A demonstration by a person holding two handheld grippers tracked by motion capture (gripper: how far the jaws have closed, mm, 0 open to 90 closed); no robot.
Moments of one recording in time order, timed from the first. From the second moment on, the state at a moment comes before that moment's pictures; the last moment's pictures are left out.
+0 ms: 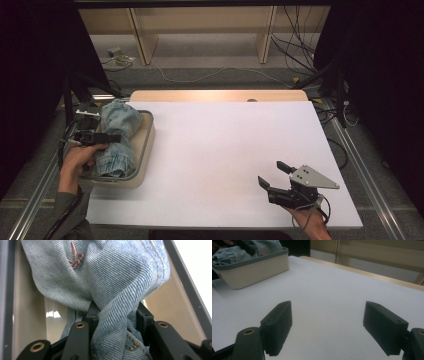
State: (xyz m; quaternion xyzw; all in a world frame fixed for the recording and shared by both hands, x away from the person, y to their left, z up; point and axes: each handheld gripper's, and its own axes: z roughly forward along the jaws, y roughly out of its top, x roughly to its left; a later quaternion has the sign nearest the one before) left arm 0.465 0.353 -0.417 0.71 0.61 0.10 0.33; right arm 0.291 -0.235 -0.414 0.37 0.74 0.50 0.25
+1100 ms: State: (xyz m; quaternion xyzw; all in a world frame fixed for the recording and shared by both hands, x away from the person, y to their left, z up) left arm 0.455 0.351 -0.382 0.69 0.59 0.13 0.40; right arm 0.292 -0.236 -0.414 0.37 0.74 0.50 0.25
